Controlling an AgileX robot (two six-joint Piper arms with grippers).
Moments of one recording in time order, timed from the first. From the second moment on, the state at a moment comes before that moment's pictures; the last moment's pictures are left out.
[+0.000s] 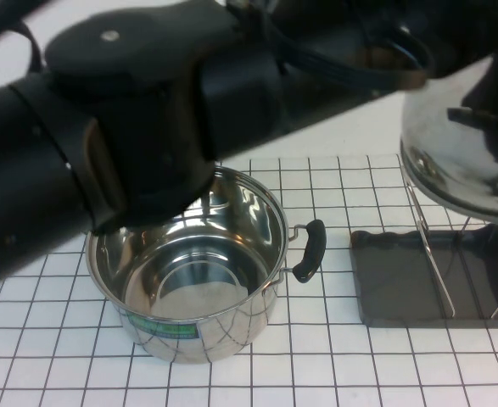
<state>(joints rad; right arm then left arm) -0.03 0.22 -0.50 1.72 0.51 -0.94 -0.88 1.46 -1.46 -1.69 0.23 1.08</state>
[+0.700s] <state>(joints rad) -0.03 0.33 -0.51 1.72 0.51 -0.83 -0.93 1.52 -1.46 -1.70 0.21 1.08</state>
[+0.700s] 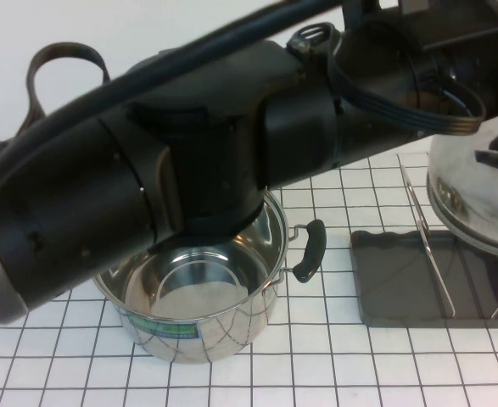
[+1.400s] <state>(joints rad) -0.03 0.33 -0.51 1.74 0.49 -0.88 -0.93 1.53 -1.46 -1.73 0.26 1.08</state>
